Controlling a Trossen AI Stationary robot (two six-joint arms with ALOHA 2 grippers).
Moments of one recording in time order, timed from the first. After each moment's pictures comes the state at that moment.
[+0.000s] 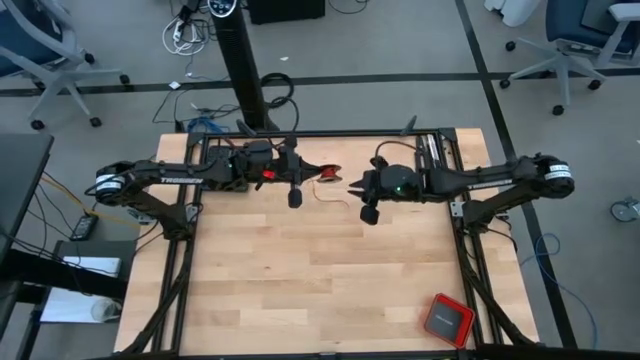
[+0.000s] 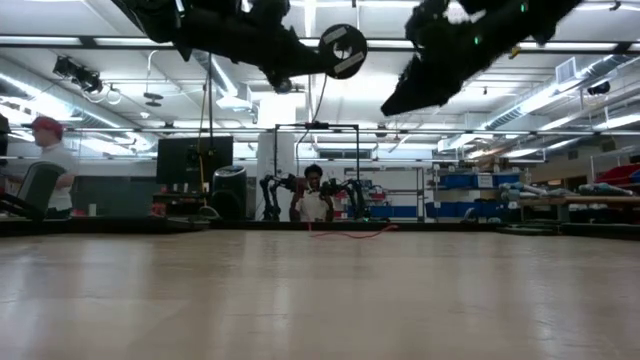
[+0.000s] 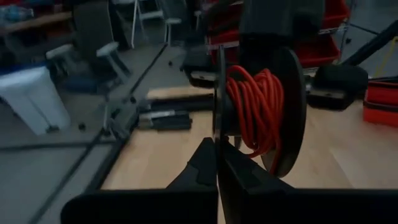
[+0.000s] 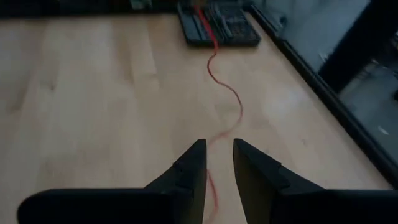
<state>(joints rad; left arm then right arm) 0.26 1.39 0.88 0.35 0.12 0.18 -0.06 1.24 0.79 -0.07 0.25 0.02</state>
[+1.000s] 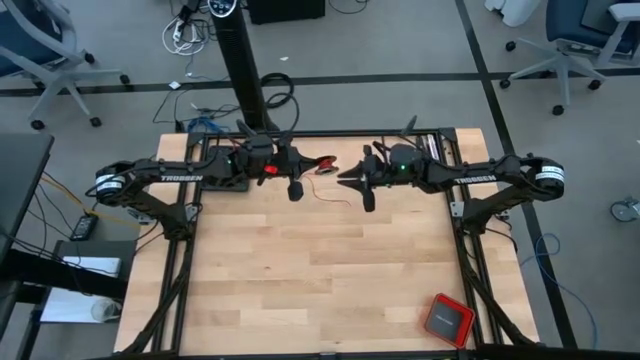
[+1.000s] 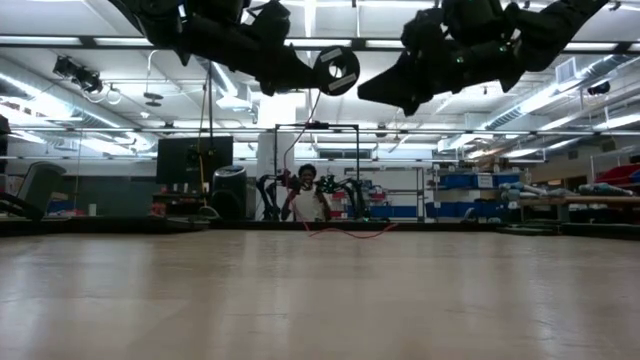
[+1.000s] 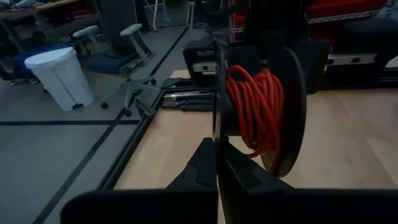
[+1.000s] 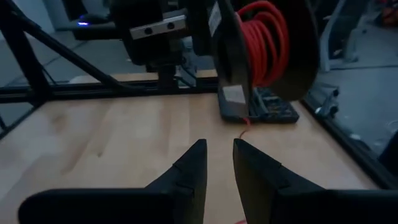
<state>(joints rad) 0.31 1.39 0.88 0.30 0.05 0.17 -0.29 1.33 0.64 0.51 -0.24 -0.03</state>
